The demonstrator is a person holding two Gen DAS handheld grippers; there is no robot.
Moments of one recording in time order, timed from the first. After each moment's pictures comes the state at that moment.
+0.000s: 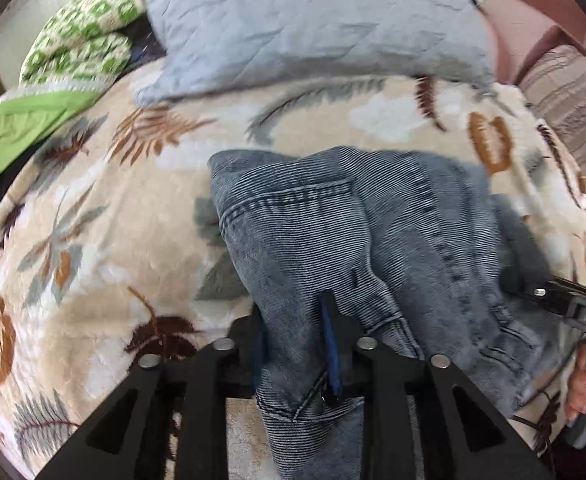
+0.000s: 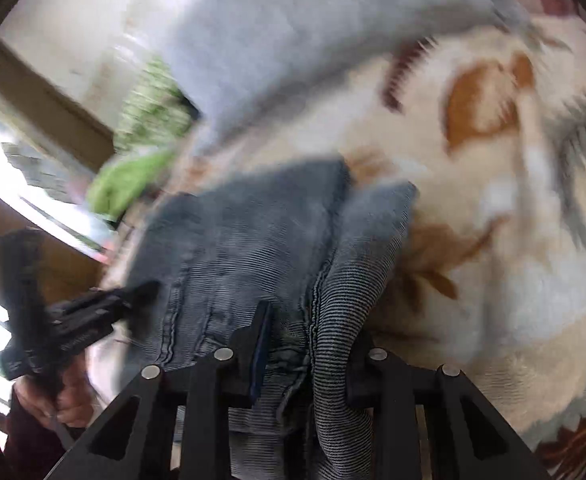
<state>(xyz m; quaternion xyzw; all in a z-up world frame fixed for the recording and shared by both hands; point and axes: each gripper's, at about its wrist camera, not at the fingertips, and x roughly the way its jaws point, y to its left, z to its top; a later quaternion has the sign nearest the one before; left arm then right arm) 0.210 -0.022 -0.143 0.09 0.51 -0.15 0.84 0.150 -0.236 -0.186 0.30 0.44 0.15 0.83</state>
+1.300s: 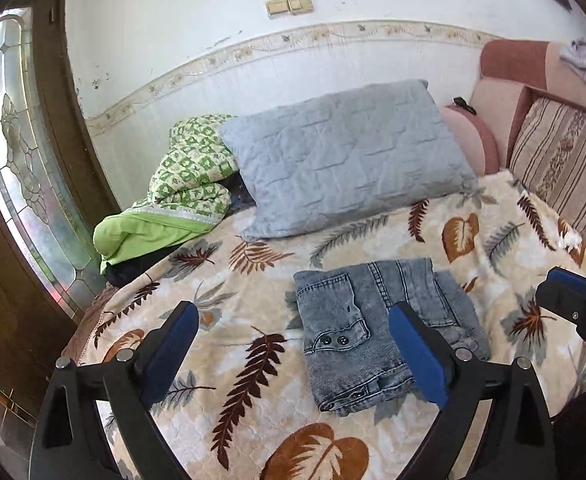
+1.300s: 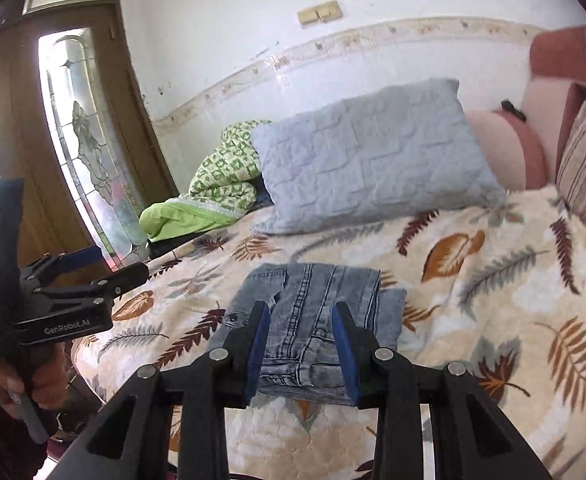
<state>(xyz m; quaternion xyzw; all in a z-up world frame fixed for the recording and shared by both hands) 0.021 0.002 0.024 0.12 0.27 -0.07 0.95 -0.036 -0.203 -0.016 0.15 0.23 0.11 0.96</state>
